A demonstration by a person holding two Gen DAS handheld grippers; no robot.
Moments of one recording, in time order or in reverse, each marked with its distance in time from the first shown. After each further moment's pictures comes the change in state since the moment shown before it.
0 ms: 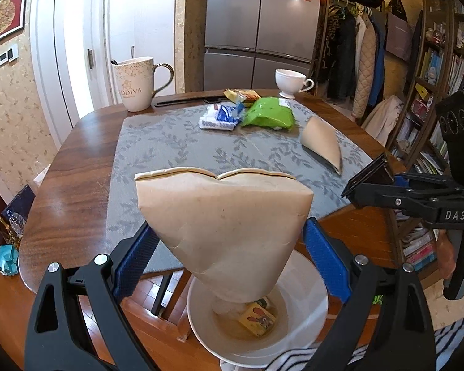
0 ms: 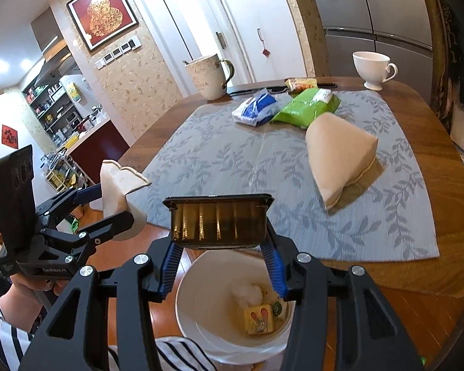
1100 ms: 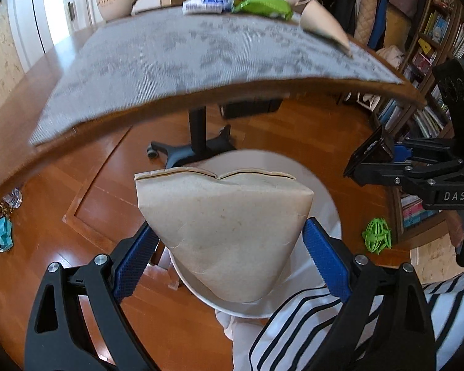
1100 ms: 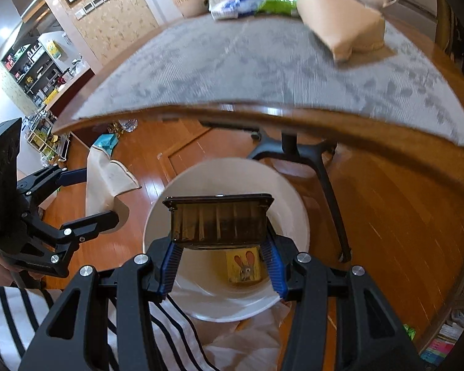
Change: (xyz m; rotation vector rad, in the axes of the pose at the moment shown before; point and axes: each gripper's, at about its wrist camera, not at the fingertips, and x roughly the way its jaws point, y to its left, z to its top) left arm 0.060 -0.001 -0.093 0.013 0.288 -0.041; right arm 0.062 -0.022 -0.082 -0.003 0.258 -0.079
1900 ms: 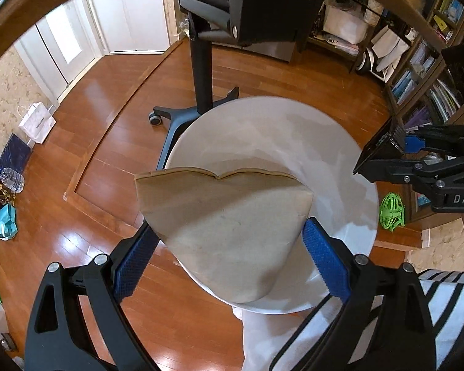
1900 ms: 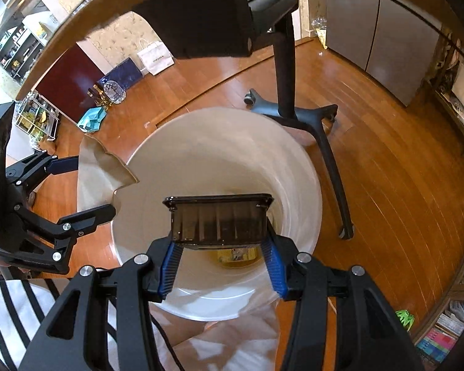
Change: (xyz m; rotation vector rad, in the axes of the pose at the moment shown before) left arm 0.064 0.005 -0.022 0.008 0.150 0.037; right arm 0.065 -0.011 -0.017 0.013 0.139 -0.030
